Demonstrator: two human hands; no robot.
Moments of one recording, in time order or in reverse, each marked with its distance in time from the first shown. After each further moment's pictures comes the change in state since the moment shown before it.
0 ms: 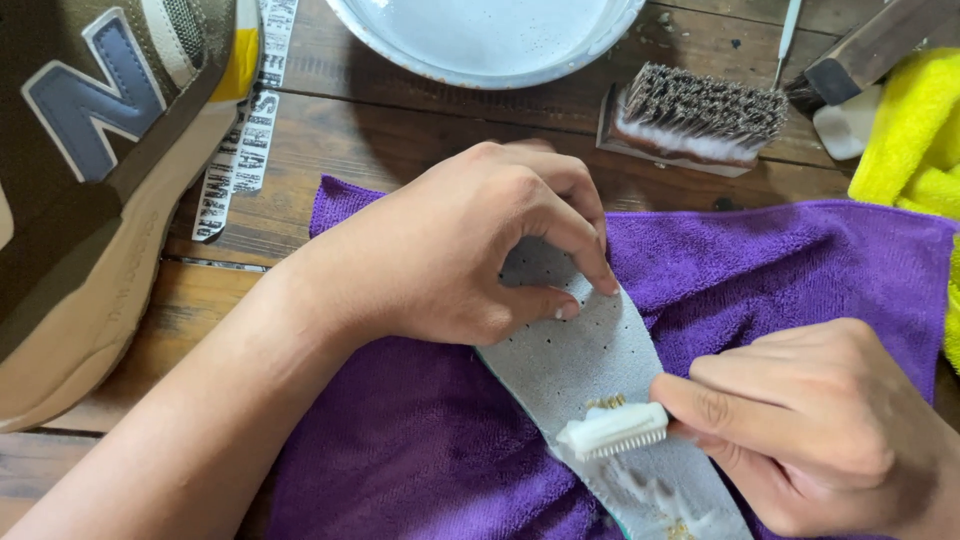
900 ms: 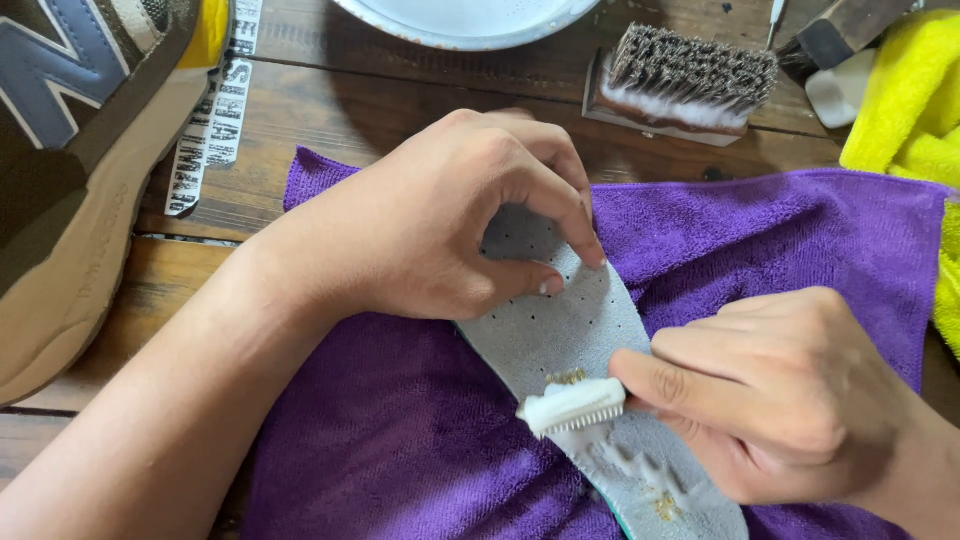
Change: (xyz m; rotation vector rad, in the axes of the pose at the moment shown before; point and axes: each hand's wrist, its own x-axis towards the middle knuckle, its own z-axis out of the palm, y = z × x) left_hand -0.001 0.003 0.001 0.021 -0.004 0.012; right_hand 0.009 -0.005 0.005 -0.087 -0.013 -0.067
